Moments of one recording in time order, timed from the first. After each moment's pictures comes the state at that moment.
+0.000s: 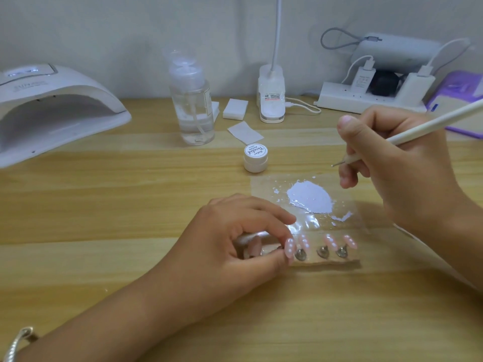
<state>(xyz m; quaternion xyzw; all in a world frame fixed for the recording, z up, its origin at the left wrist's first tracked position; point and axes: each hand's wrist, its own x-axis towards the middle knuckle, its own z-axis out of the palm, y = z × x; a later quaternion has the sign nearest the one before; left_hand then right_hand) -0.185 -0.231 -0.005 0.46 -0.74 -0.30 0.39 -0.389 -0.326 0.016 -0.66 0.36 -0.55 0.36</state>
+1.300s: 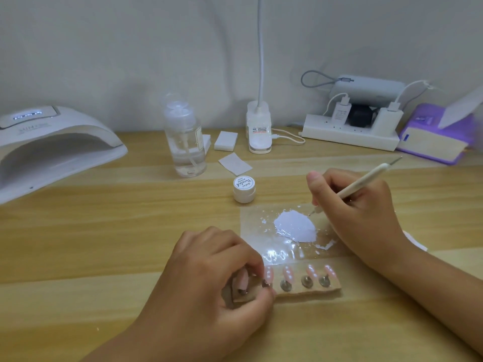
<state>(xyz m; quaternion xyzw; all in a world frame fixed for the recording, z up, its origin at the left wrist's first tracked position) -0.186 -0.222 -0.003 0.52 -0.79 -0.09 0.30 -0.395 -0.332 -0.010 -0.74 0.40 -0.51 0.18</state>
